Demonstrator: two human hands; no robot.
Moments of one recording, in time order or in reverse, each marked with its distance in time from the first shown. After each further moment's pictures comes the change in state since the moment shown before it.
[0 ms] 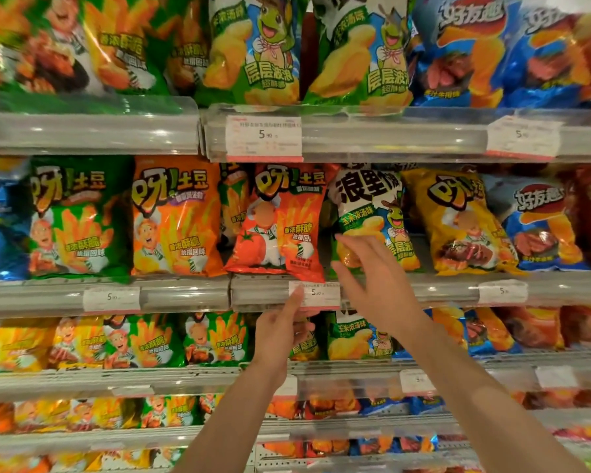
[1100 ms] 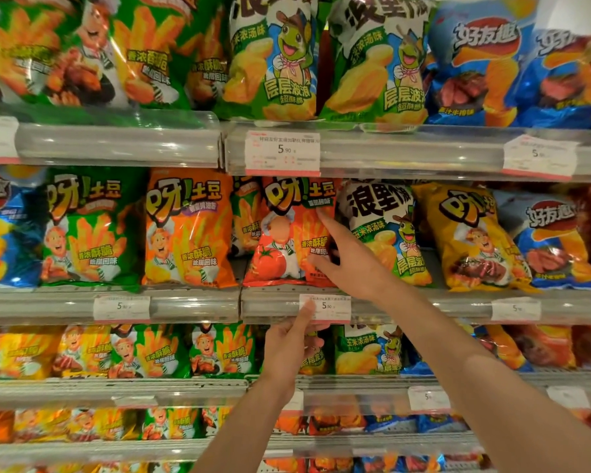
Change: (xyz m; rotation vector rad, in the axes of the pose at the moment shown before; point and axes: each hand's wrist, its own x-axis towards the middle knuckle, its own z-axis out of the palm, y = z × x) left_hand 0.002 0.000 -0.002 0.032 -0.024 -0.015; right_hand 0.071 -0.011 0.023 0.223 -0.293 0.087
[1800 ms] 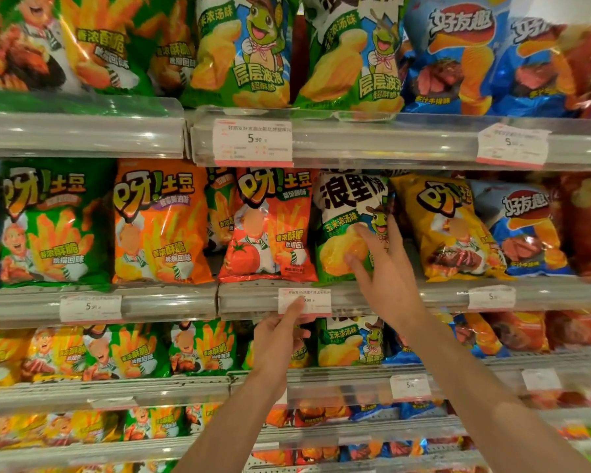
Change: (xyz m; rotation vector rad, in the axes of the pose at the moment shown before) left_hand 0.006 -0.009 0.016 -0.067 0.032 0.010; right_hand -0.060 0.051 -0.016 -0.288 0.362 0.134
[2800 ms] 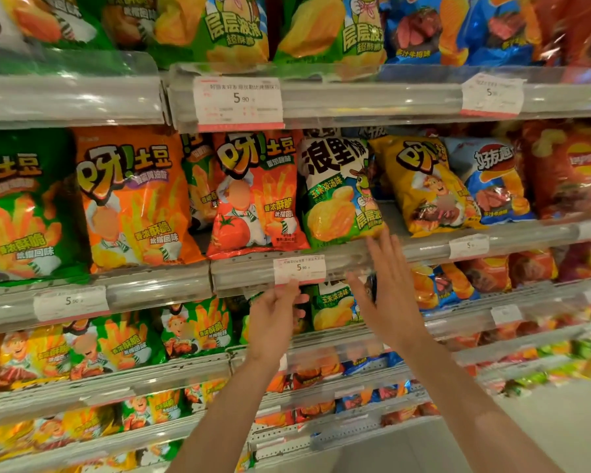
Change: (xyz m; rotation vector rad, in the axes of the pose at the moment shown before) left_hand -0.005 -0.010 -0.024 0.198 -0.102 0.084; right_hand -0.095 0.015 0.025 -0.048 0.030 0.091
